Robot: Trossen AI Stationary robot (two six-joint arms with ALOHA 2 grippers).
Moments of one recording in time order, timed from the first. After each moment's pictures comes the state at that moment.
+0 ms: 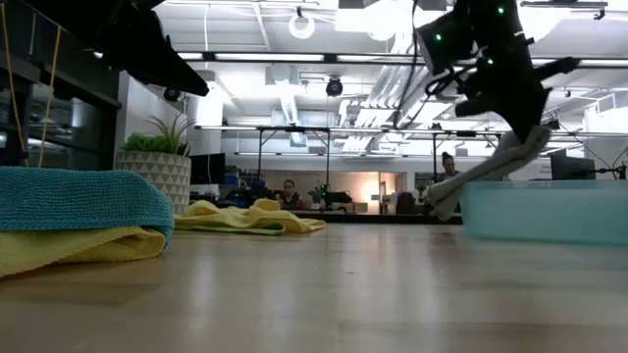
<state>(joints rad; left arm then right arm) -0.32 1.10 0.58 -0.15 -0.69 -0.26 -0.29 1.46 1.14 -1.56 0.37 1.13</state>
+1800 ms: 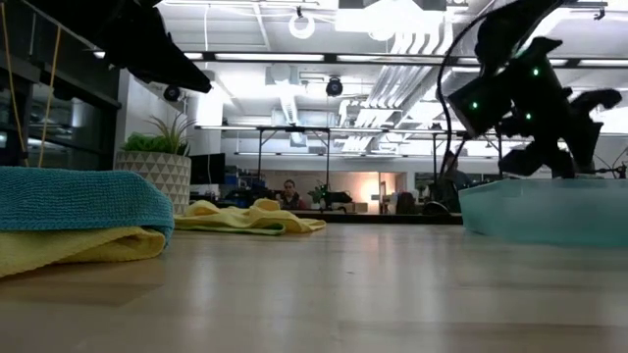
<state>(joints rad) -0.32 1.10 0.58 -0.13 -0.70 -0.26 -0.37 1.45 0.81 -1.46 0.55 1.25</state>
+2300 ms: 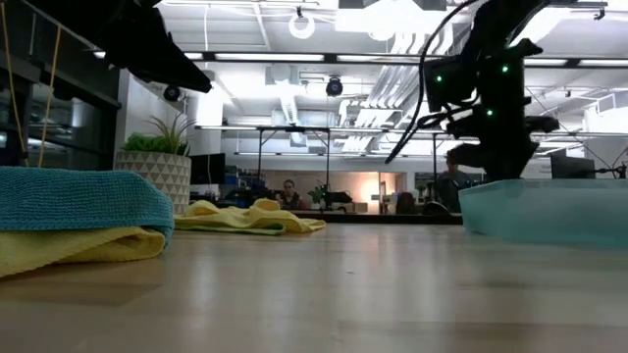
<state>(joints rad) -0.32 1.10 0.58 -0.13 -0.71 -0.26 -0.36 1.45 0.85 -1.04 0.50 0.82</state>
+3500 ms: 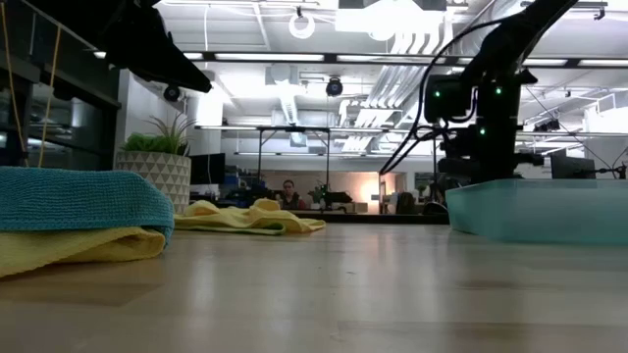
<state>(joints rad) -0.32 1.10 0.58 -0.13 -0.71 -0.23 -0.48 1.44 0.75 -0.74 0.30 0.65</state>
